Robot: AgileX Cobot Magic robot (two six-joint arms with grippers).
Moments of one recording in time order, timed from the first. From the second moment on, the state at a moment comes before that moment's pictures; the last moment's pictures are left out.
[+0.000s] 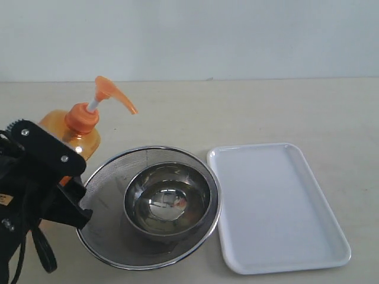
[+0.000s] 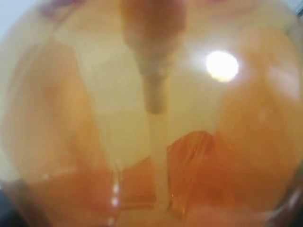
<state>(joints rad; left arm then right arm) -0.94 1.53 -0.36 -1.32 -1.00 1.26 -0.02 0.00 0.00 -0.03 0.35 0.08</state>
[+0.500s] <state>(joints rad) -0.94 1.51 -0.23 -1.16 -1.04 0.84 -0.02 0.00 0.00 -0.03 0.35 0.08</state>
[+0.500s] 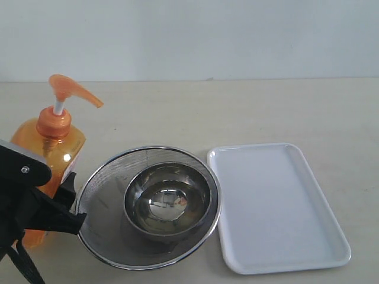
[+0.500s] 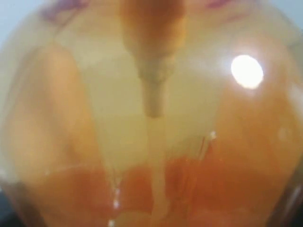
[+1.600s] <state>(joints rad) -0.94 1.52 -0.23 -1.14 -1.05 0.83 -0.02 0.00 0.00 -0.04 0.35 0.08</state>
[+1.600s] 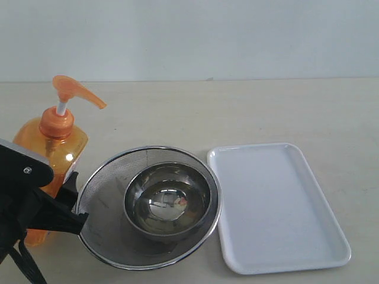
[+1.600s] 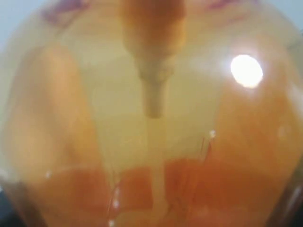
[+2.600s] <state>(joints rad) -0.94 1.52 -0.23 -1.13 -1.05 0.82 0.27 0.04 0.00 0.22 -0.07 0.22</state>
